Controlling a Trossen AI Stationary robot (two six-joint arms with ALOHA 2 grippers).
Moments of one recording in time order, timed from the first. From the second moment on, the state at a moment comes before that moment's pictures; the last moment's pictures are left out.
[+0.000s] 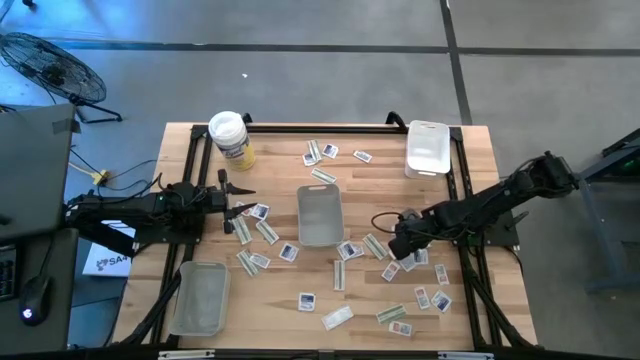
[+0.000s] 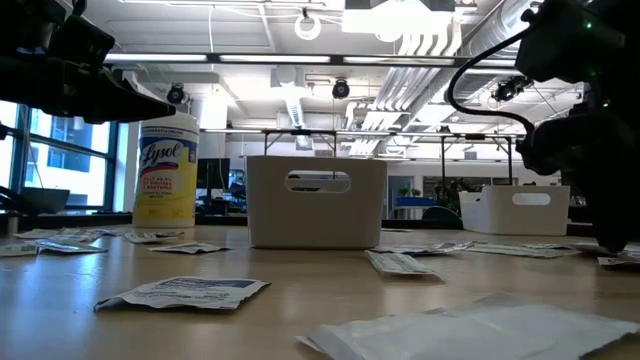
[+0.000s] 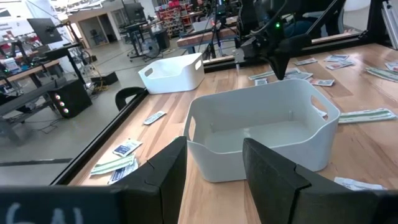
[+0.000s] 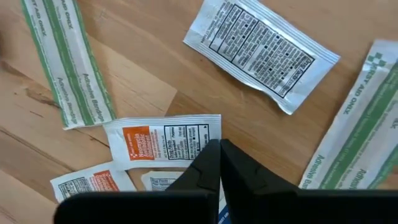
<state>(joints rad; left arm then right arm) 0.03 0.10 0.04 0.00 -0.17 0.23 0.27 1.30 0.47 -0.51 -0.04 1.35</state>
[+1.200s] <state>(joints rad) 0.03 0.10 0.04 0.00 -0.17 0.23 0.20 1.30 0.60 -0.82 0.01 1.14</state>
